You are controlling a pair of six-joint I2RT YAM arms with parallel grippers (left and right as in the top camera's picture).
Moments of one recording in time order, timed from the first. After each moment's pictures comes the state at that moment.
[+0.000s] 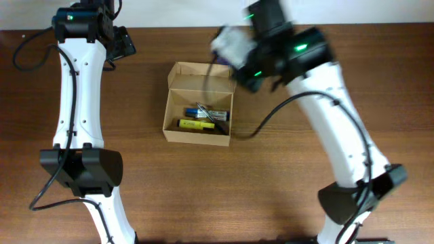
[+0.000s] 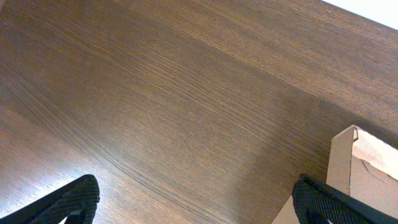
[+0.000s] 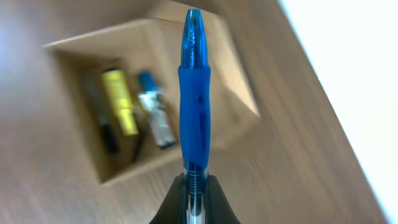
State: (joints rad) left arm -0.01 2.12 2.38 -1.40 -0.33 -0.41; right arm 0.48 1.93 2.19 -1.26 -0.13 -0.64
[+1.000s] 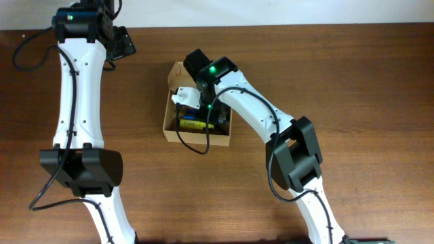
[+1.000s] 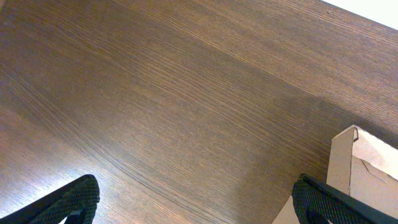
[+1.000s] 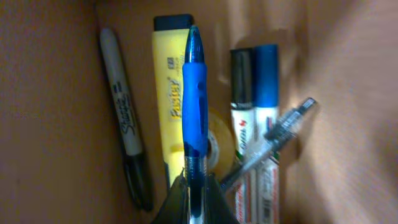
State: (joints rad) left arm -0.01 2.12 2.38 -1.40 -0.33 -0.41; right arm 0.62 2.38 2.15 -1.22 -0.18 -0.71
